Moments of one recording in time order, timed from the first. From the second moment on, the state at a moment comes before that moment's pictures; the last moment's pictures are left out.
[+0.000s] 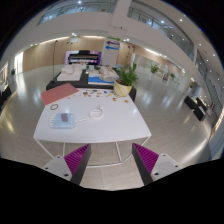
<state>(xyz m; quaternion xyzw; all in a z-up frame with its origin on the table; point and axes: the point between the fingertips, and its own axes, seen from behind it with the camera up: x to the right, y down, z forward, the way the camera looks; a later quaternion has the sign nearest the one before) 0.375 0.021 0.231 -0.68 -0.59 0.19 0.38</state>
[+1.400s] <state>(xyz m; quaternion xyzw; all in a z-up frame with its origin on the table) 0.034 -0.185 0.032 -0.56 -0.59 0.41 0.41</state>
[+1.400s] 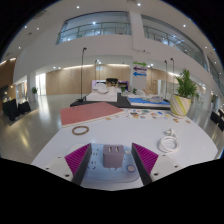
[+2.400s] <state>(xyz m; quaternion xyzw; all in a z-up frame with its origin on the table) 0.060 0.024 0.002 -0.67 -0.60 0.23 0.38</state>
